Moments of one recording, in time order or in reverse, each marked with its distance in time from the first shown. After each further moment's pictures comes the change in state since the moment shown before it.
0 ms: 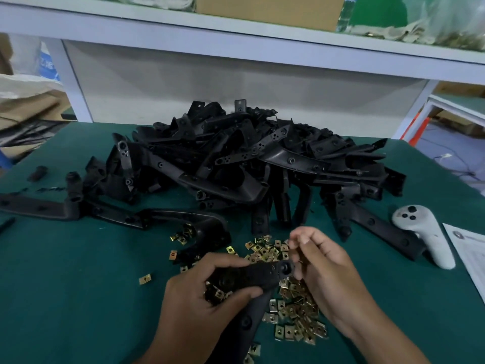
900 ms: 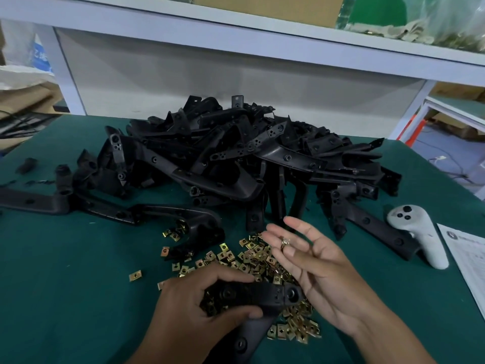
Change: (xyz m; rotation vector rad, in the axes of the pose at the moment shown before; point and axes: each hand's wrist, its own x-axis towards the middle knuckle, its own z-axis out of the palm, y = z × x) left_hand -0.003 0.005 -0.005 0.037 -0.167 0.015; right_hand 0.006 -0.004 -0.010 0.427 -0.184 0.165
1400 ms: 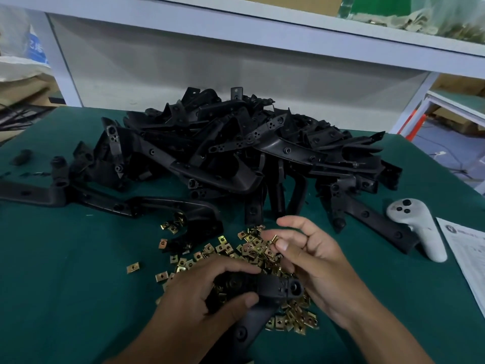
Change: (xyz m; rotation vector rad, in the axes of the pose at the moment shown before) left_hand 0.000 0.001 0.000 0.058 -0.114 -0.025; right_hand -0.007 0.000 0.007 -0.449 0.012 -0.071
